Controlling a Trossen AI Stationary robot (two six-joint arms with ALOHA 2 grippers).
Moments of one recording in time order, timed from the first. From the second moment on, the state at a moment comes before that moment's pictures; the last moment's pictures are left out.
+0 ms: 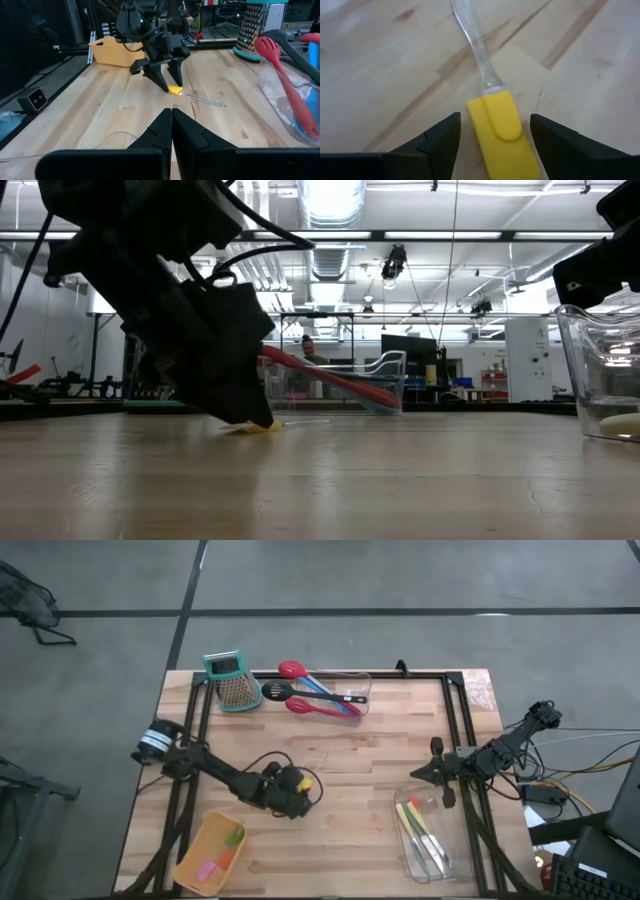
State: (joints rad) left arm -0.35 1.78 0.84 -0.08 -0.60 -0.97; right arm 0.63 0.09 0.08 -0.18 0.54 0.21
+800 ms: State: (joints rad) left arm -0.35 1.79 0.86 -0.11 -0.57 -0.94; right arm 0.63 0.09 0.08 -0.18 0.54 0.21
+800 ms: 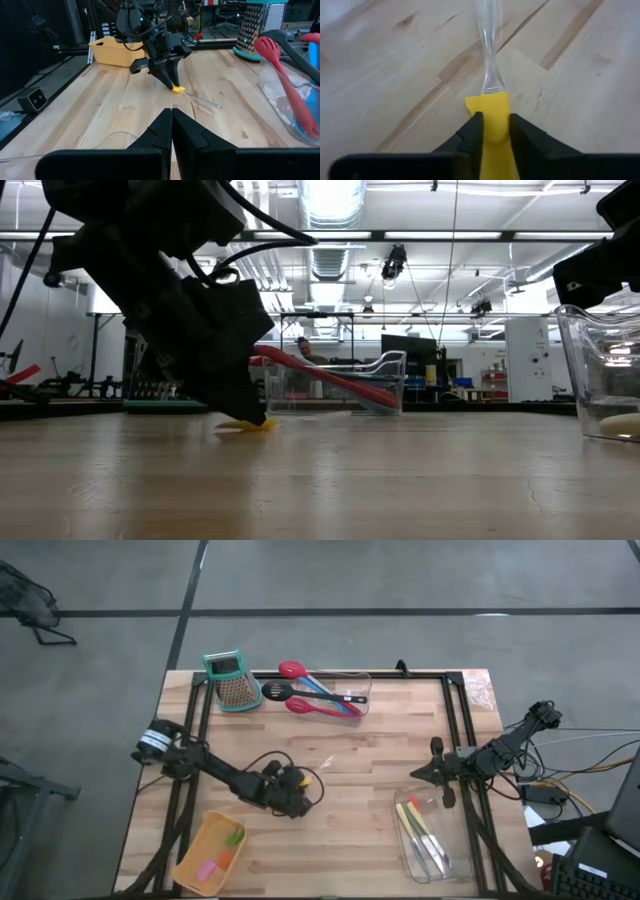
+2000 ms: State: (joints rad) left arm -0.32 1.64 0.85 -0.25 -0.38 -0.61; right arm 0.63 0.09 0.08 -0.18 0.54 0.21
